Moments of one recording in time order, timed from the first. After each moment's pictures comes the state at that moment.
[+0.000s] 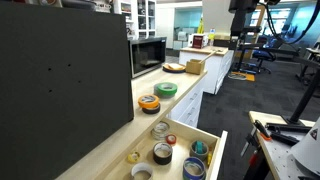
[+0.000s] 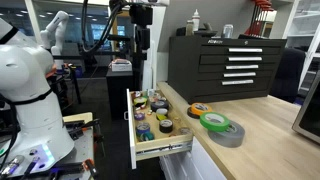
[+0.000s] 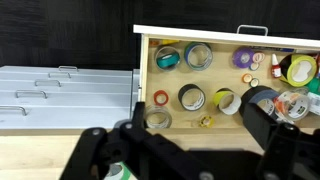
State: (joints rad) arm -0.05 -0.65 -0.13 -2.47 0.05 1.83 -0.02
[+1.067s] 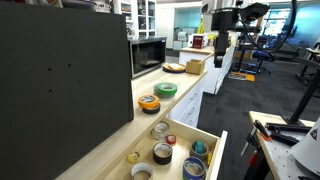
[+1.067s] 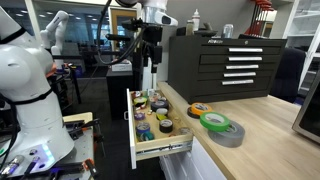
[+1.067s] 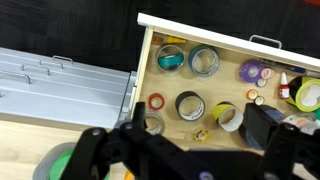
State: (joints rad) arm -0.03 -0.46 -0.11 -2.45 0.04 1.96 -0.15
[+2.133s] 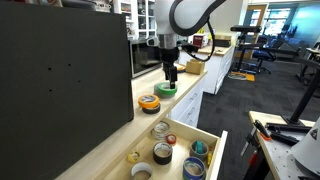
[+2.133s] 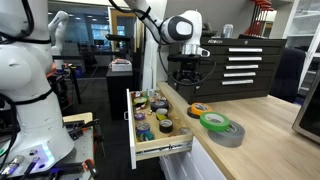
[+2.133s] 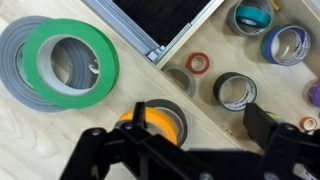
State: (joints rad) arm -0.02 0.20 -0.07 -2.03 -0.12 2.19 -0.54
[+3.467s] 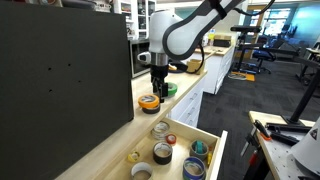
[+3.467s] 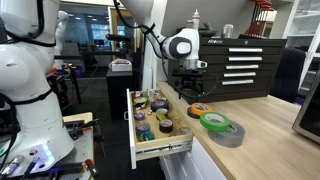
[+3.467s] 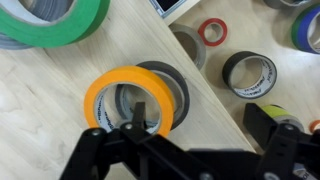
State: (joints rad) arm -0.06 0.35 0.01 -2.01 -0.11 2.44 -0.68
